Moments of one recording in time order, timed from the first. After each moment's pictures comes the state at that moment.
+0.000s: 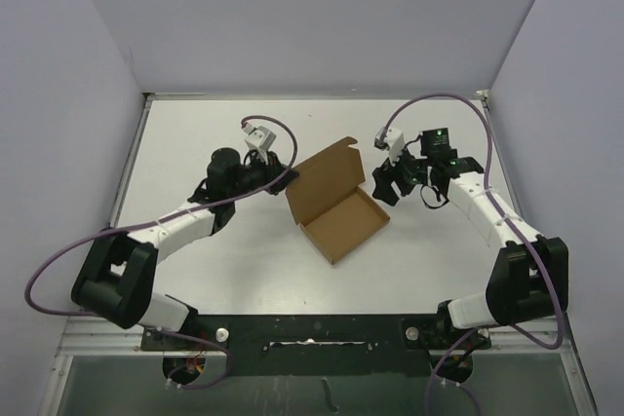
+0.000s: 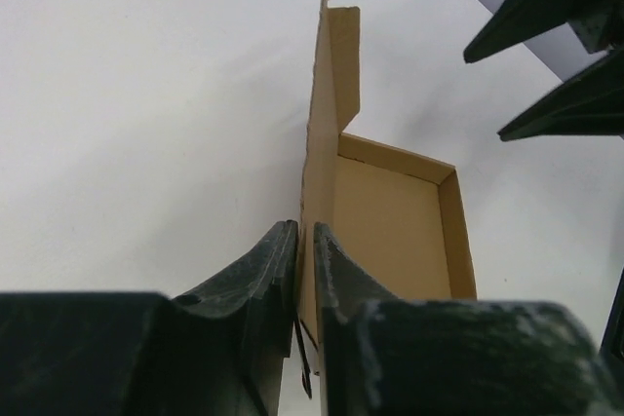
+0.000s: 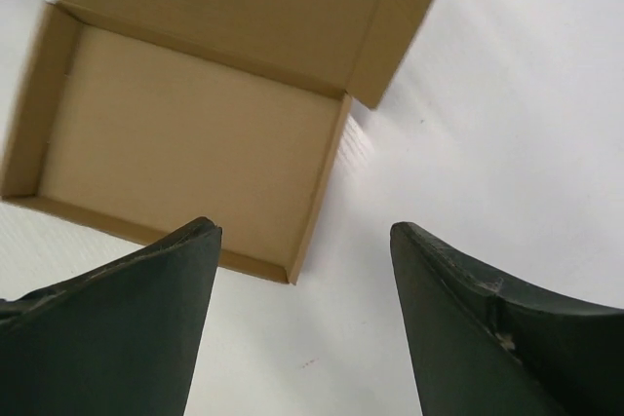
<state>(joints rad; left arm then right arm) -0.45 1.39 0.68 0.51 0.43 -0.31 0.20 1.43 1.05 -0.53 -0.54 -0.55</state>
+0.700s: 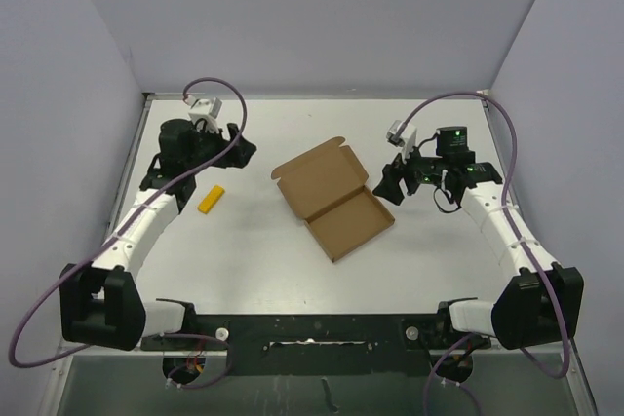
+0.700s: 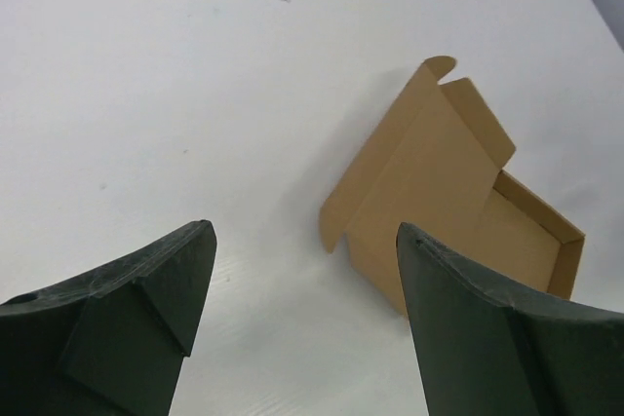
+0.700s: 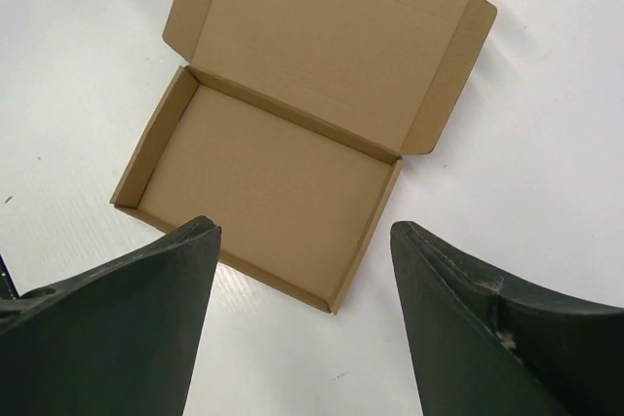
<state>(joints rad) -0.19 1.33 0.95 0.04 0.36 -0.25 0.15 1.28 1.05 -0.56 -0.73 -0.51</state>
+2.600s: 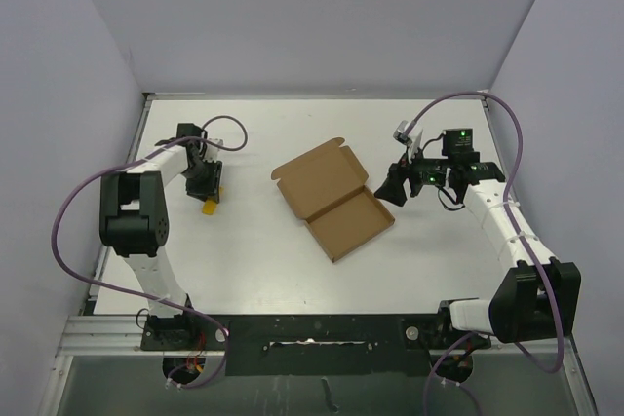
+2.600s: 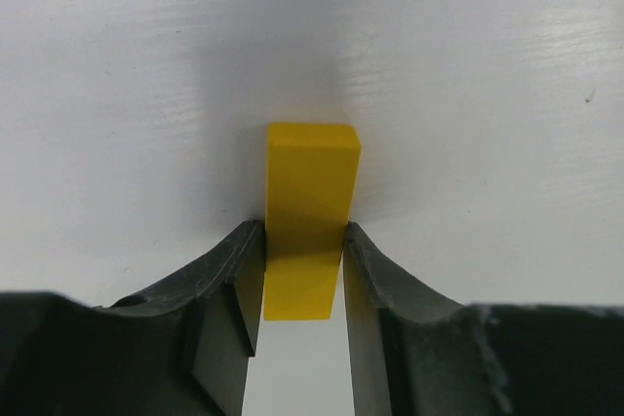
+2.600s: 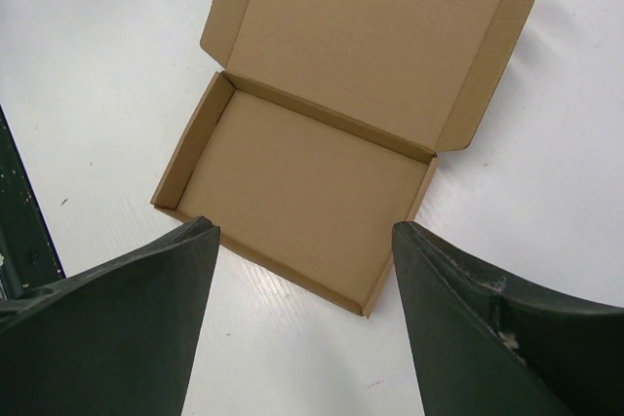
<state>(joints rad) -0.01 1.90 1.26 -0.67 0.12 0.08 0.08 1.30 1.04 -0.57 -0.86 -0.47</state>
